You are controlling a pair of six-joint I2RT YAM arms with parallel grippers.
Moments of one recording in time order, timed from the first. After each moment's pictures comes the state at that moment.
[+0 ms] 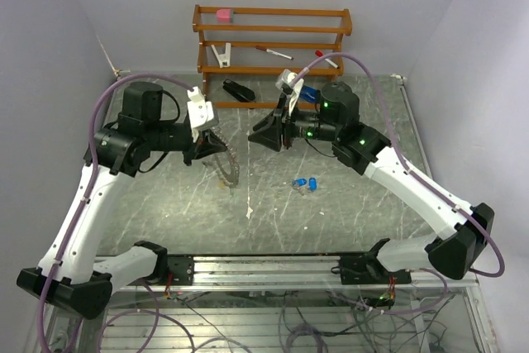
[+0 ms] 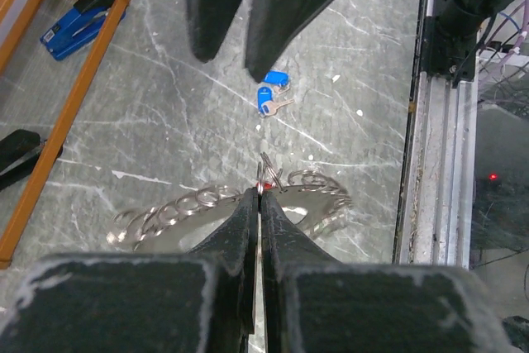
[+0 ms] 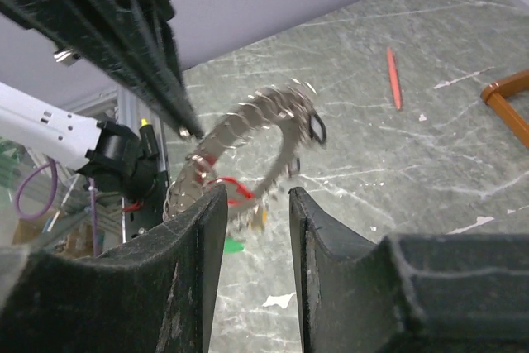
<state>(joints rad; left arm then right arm) -0.33 1.10 1.38 -0.90 0.88 0.57 0.73 1.32 1.31 -0.17 -0.60 0.10</state>
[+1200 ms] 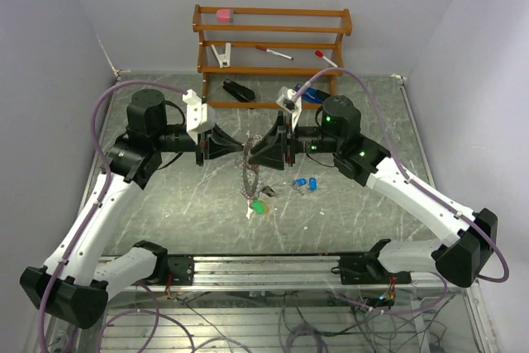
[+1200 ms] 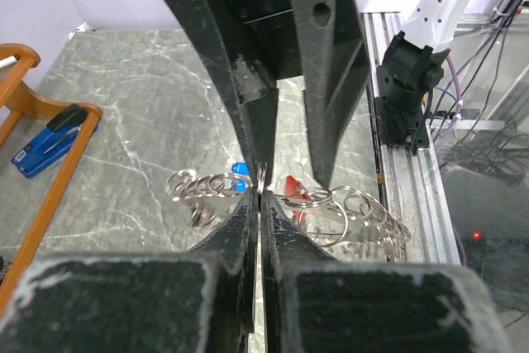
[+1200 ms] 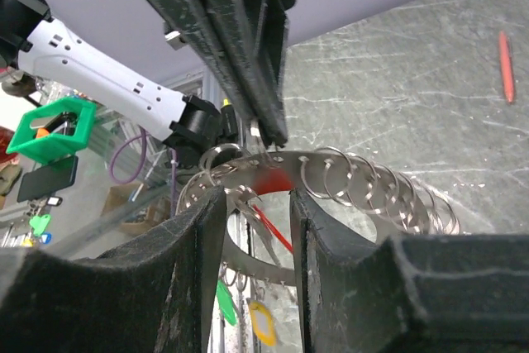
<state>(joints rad) -0.37 1.02 1.14 -0.39 1.11 0.34 0.75 1.26 1.16 -0.03 -0.77 0.24</state>
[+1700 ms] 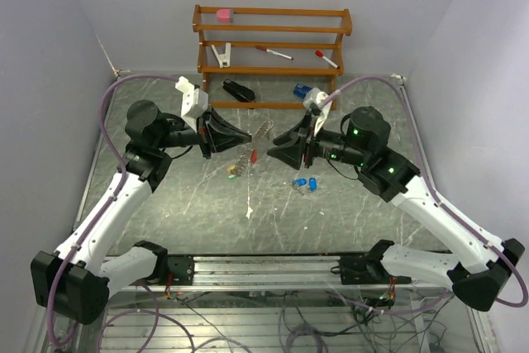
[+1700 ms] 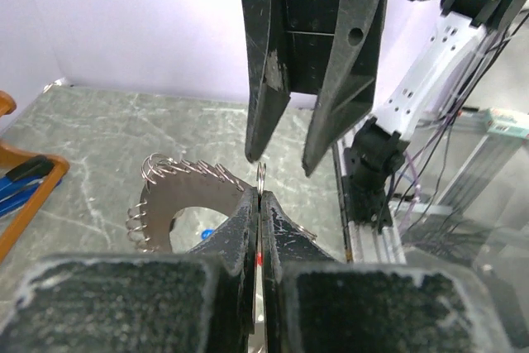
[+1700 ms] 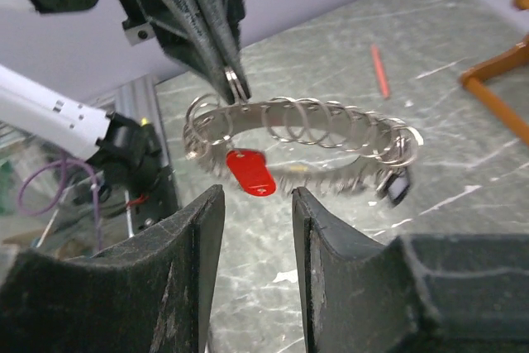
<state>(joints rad) -0.37 1.05 0.96 0.28 1.13 -0.20 0.74 1.08 1.11 -0.16 -0.53 0.14</state>
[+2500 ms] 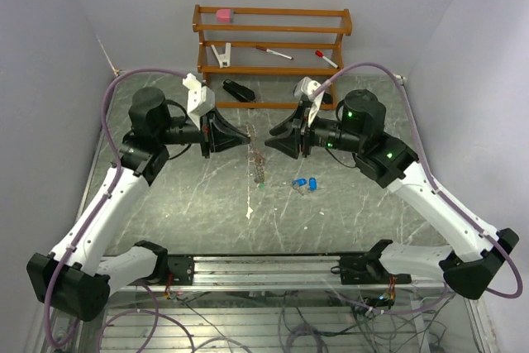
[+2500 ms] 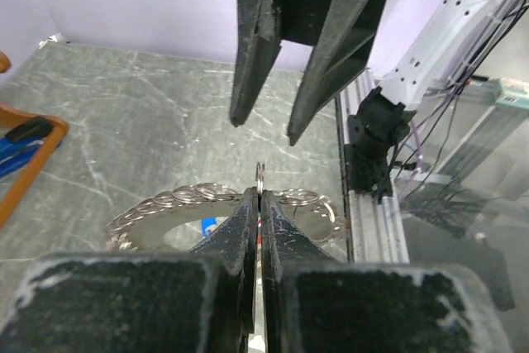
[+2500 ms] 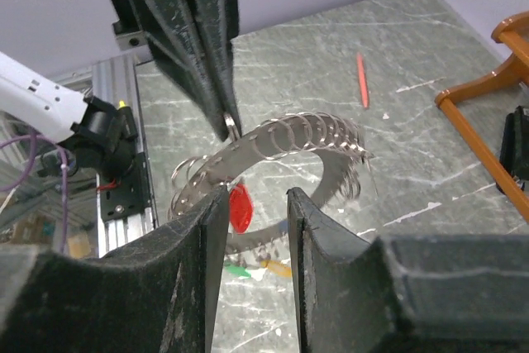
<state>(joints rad) -0.37 1.06 1.03 0.06 1.13 -0.11 0.72 1.16 1.26 -0.26 -0.54 -0.01</state>
